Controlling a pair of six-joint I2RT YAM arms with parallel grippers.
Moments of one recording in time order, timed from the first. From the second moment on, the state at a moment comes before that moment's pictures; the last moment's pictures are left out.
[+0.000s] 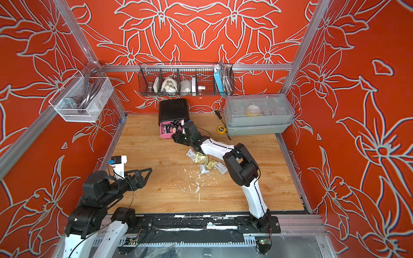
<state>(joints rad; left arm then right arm) -0.04 0.31 0.71 -0.85 0.39 -0.47 0.76 2.13 1.60 0.06 -0.22 0.80</state>
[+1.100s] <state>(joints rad) -0.04 0.31 0.71 -0.85 0.39 -0.47 0.74 2.17 1.74 -0.08 -0.18 0.70</state>
